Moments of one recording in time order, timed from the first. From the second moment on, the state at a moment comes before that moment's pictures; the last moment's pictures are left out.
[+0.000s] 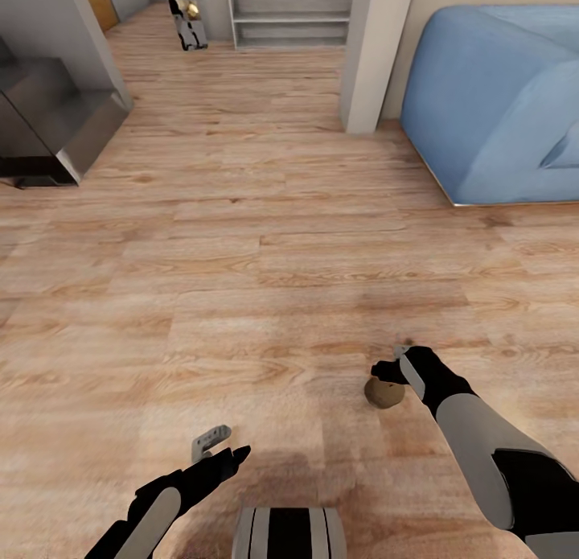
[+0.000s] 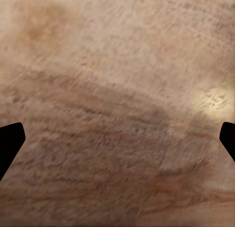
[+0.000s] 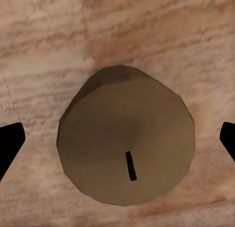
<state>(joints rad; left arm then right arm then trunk) -0.24 0.14 -0.38 -1.26 1.00 0.44 0.29 -0.99 -0.06 -0.05 -0.40 -0.09 0.65 -0.06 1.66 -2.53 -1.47</state>
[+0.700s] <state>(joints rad) -0.24 0.14 -0.38 -1.26 1.00 0.44 0.29 -0.99 -0.07 -0.05 -0.41 -0.09 0.64 -0.06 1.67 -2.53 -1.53</state>
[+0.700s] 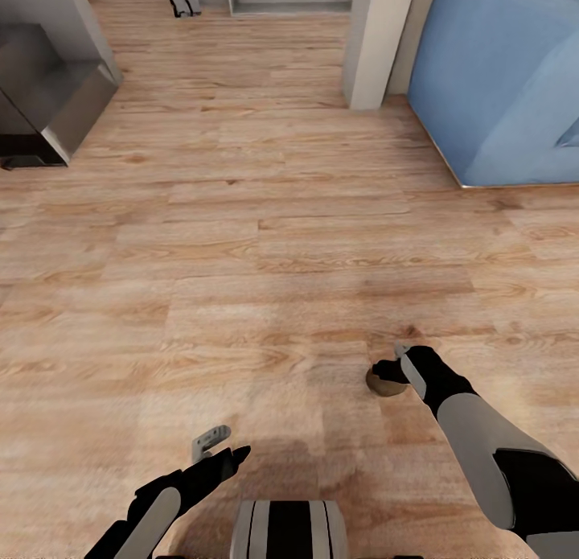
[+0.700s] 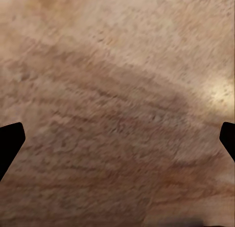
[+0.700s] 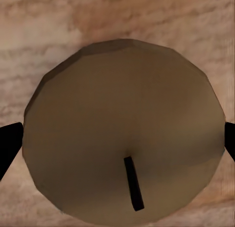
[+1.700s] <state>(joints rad) -0.23 0.14 -0.39 -1.25 0.99 0.44 0.29 -0.98 -0.07 -0.05 -0.44 -0.09 0.64 -0.03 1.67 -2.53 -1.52</state>
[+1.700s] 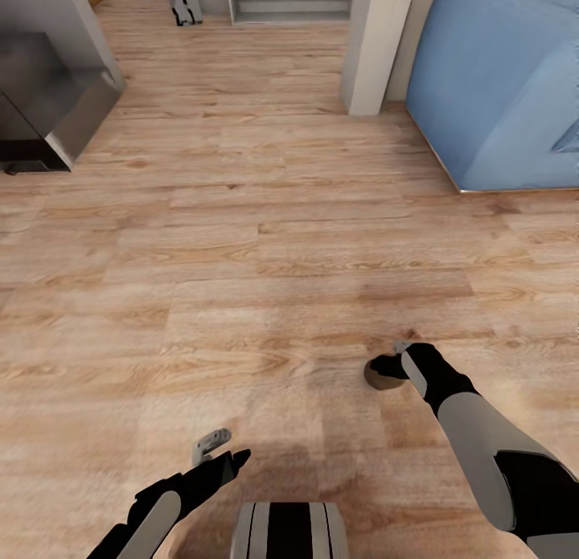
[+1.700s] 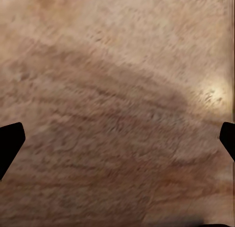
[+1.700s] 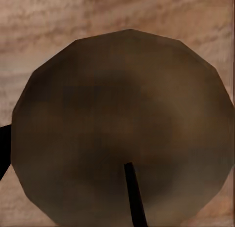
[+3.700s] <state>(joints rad) -0.21 0.10 -0.38 -1.15 1.00 0.36 0.05 -0.44 -0.34 -0.27 -1.62 -0.08 0.92 0.79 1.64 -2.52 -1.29</state>
